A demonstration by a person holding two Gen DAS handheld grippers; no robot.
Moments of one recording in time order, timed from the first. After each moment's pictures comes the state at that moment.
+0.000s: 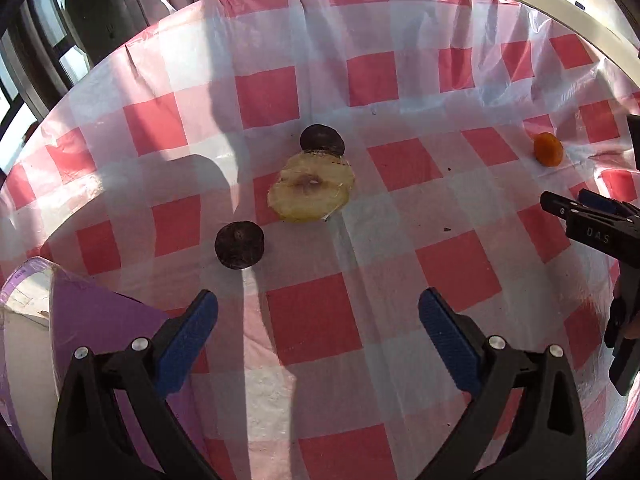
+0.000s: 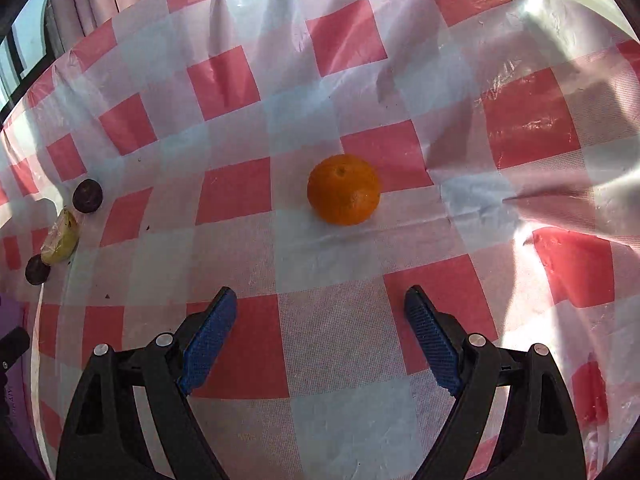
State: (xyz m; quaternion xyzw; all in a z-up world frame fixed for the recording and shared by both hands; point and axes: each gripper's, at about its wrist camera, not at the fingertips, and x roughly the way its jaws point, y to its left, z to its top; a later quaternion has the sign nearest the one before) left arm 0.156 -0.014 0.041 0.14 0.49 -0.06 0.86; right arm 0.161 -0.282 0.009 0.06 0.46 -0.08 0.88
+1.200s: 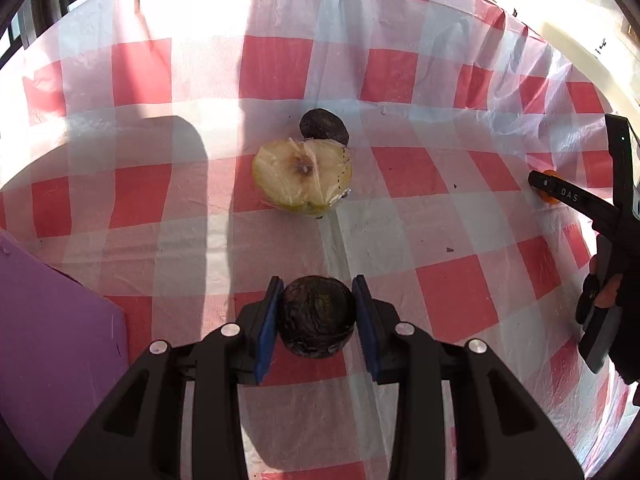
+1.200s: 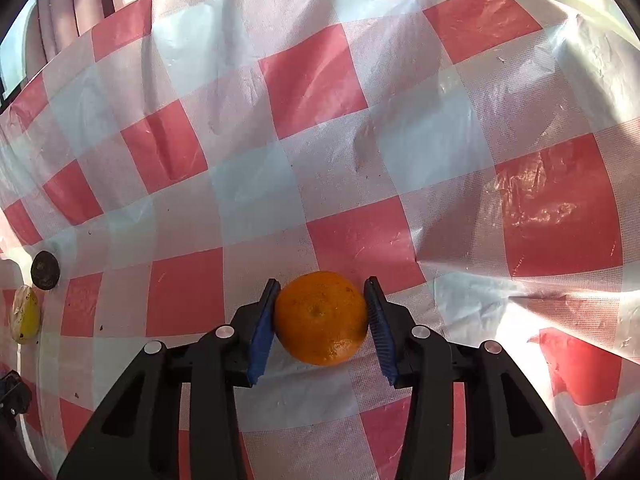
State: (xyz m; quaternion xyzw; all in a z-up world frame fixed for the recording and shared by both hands) left arm 0.179 0.021 0.025 0.02 0.50 -0.10 0.86; right arm 0.216 -0.307 0.002 0.07 0.42 -0.12 0.90
